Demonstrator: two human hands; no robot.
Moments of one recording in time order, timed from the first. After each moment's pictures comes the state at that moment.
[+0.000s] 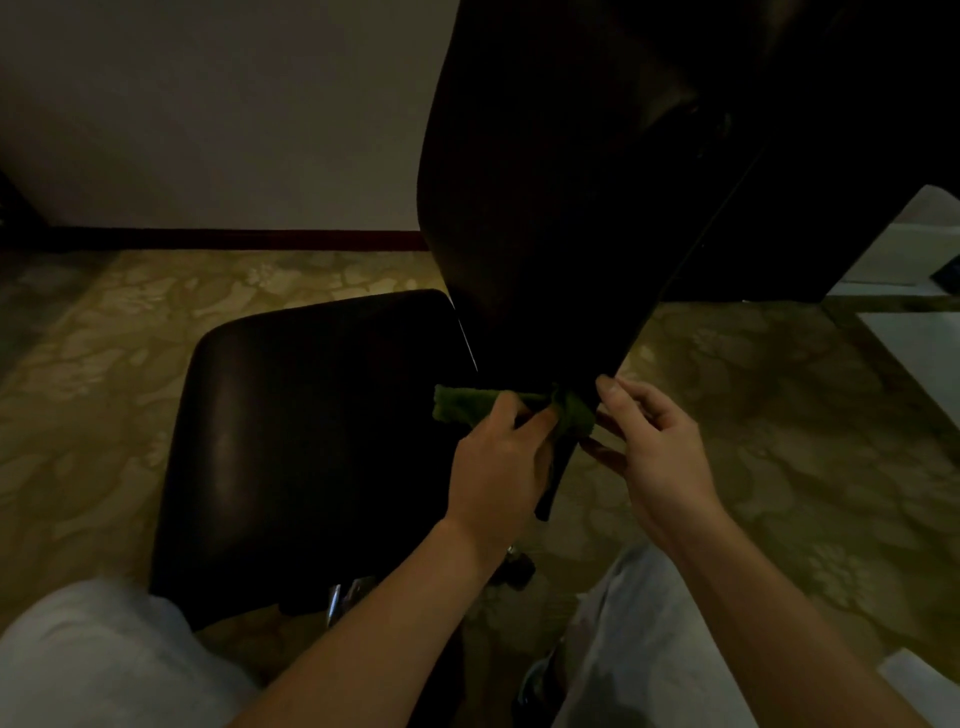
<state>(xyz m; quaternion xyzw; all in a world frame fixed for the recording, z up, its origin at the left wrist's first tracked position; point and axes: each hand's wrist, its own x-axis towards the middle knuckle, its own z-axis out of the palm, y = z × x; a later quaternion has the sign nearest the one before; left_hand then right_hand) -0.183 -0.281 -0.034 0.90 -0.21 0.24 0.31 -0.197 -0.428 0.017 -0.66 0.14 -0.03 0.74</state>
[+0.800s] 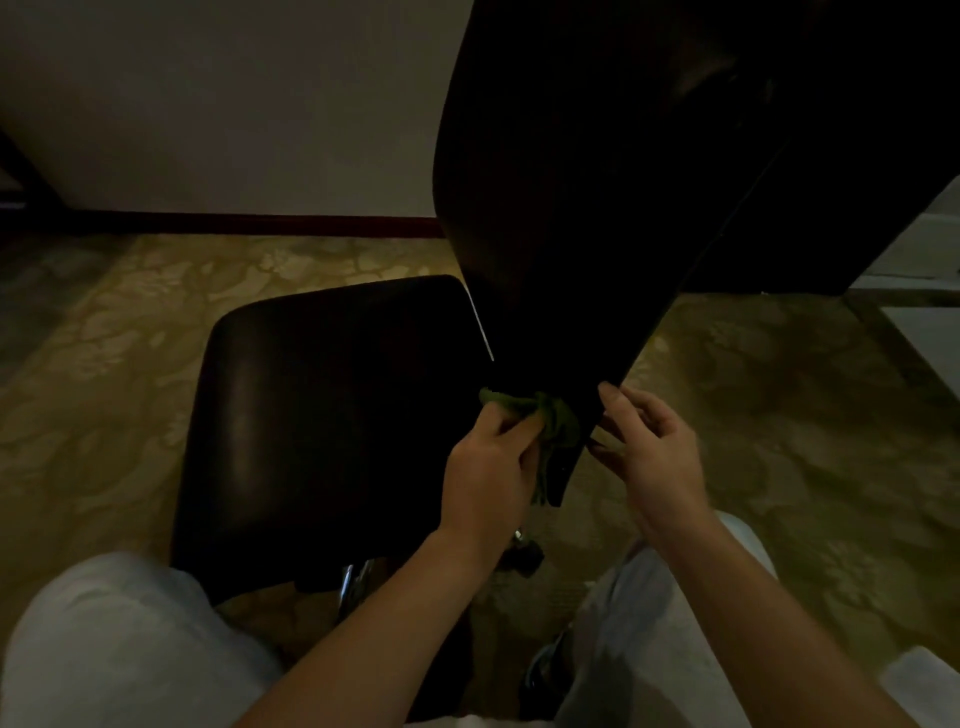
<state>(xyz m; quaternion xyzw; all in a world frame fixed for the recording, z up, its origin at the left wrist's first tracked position) -0.197 -0.261 -0.059 0.89 -0.16 0.20 0.37 -0.201 -0.421 -0.011 -0.65 0.15 -0.04 0.75</state>
